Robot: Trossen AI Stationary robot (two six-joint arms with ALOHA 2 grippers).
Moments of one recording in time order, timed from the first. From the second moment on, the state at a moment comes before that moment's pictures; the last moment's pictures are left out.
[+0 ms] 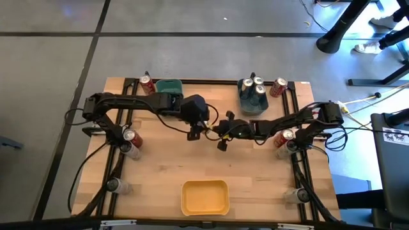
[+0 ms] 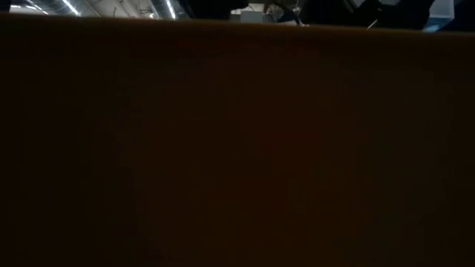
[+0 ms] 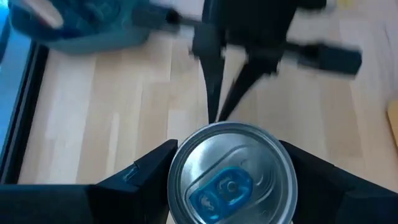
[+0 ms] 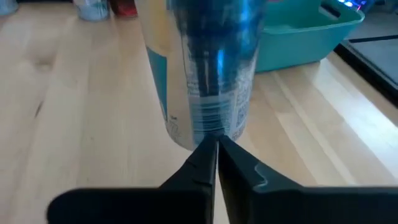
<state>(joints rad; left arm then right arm) 0.07 1.65 1.49 -0.72 -0.05 0.12 0.03 1.63 0.77 0.36 0.26 0.07</state>
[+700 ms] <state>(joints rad) 0.09 1.65 1.10 -0.24 -0.02 0.00 0.03 1.64 0.77 0.22 0.24 0.18</state>
